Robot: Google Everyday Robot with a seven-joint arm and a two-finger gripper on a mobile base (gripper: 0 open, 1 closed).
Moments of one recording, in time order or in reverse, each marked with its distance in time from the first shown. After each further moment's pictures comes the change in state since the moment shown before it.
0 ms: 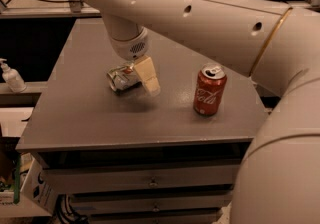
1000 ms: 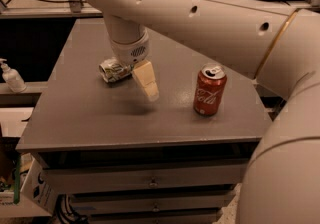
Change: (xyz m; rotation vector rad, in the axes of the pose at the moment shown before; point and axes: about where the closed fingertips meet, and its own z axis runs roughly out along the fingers) arm -0.011 0.008 0.005 -0.012 -0.061 -0.003
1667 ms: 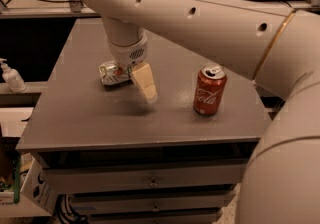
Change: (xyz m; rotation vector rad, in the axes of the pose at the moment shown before) arm -0.007 0.001 0.003 -0.006 -0.014 -0.010
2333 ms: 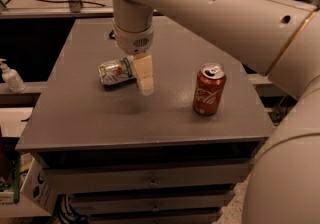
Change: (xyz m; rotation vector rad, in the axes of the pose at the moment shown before) arm 0.007 -0.015 -0.022 0.068 -0.124 0.115
